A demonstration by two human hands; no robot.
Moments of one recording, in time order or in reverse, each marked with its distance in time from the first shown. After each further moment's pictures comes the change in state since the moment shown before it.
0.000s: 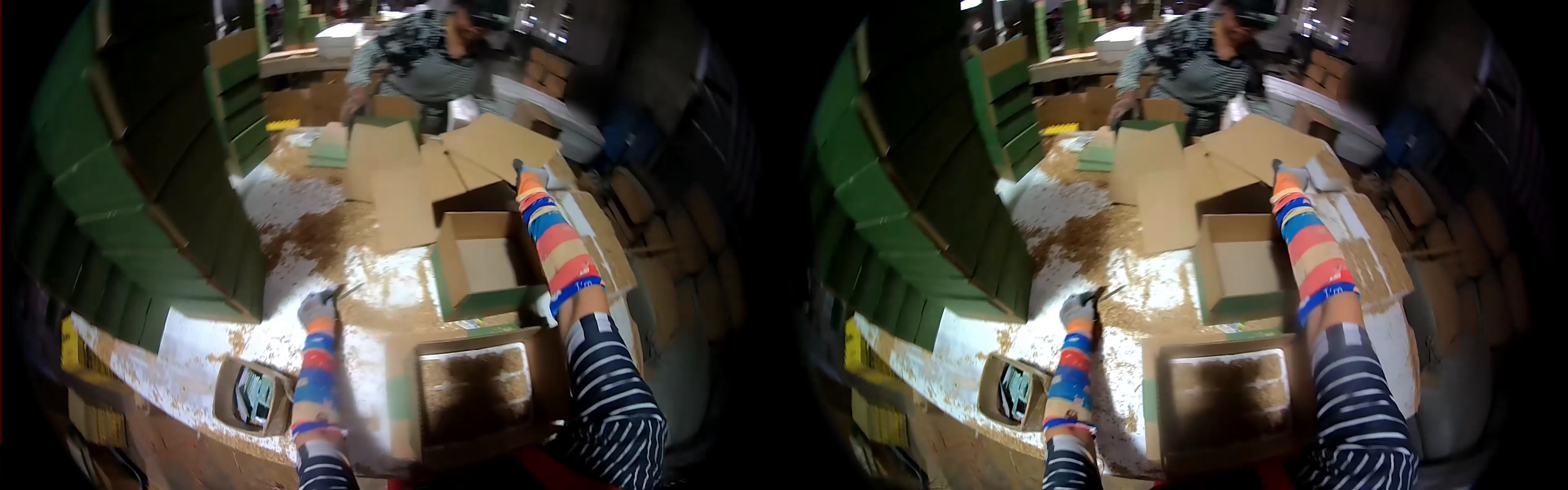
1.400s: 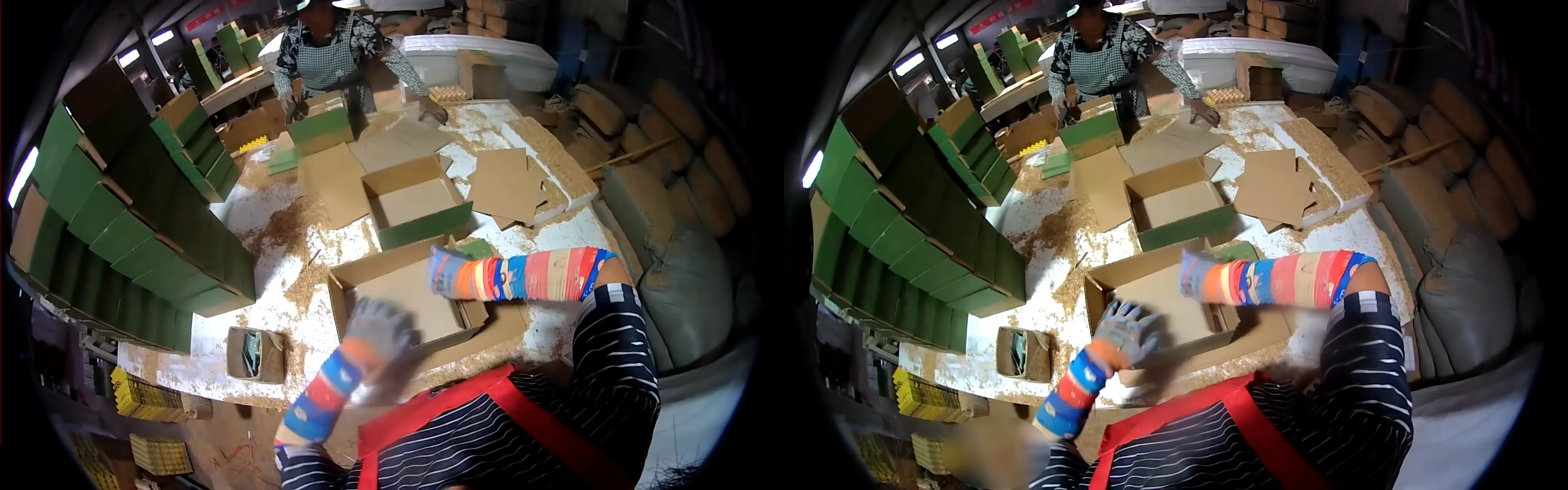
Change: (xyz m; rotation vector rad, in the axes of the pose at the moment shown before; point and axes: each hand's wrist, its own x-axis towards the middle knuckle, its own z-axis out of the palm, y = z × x) left_hand -0.197 0.270 -0.225 0.230 -0.843 0.902; right_hand -0.248 0.036 -0.216 -1.074 -1.358 -1.427
